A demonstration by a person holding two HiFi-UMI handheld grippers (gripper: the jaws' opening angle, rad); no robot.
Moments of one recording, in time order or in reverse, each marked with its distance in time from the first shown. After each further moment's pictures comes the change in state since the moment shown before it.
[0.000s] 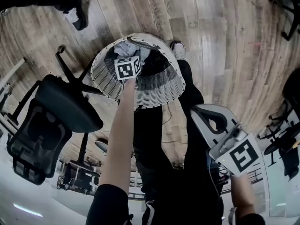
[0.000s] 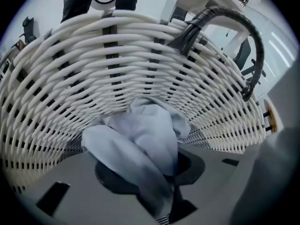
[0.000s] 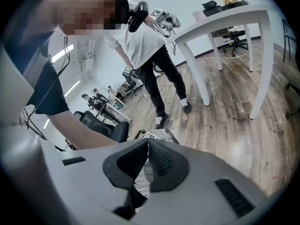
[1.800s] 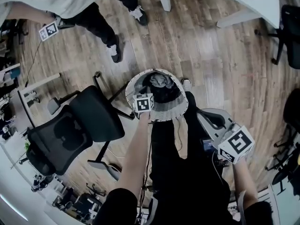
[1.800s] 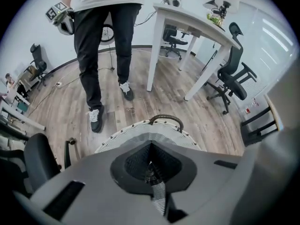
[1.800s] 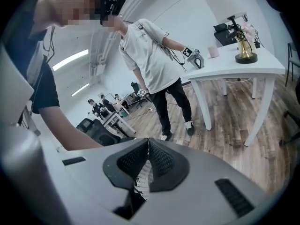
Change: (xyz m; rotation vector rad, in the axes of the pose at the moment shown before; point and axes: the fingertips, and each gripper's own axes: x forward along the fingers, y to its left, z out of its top) left arm -0.226 -0.037 0.045 0.059 -0.074 0.120; right arm -0.123 0.090 0.095 -0.175 -0.091 0.032
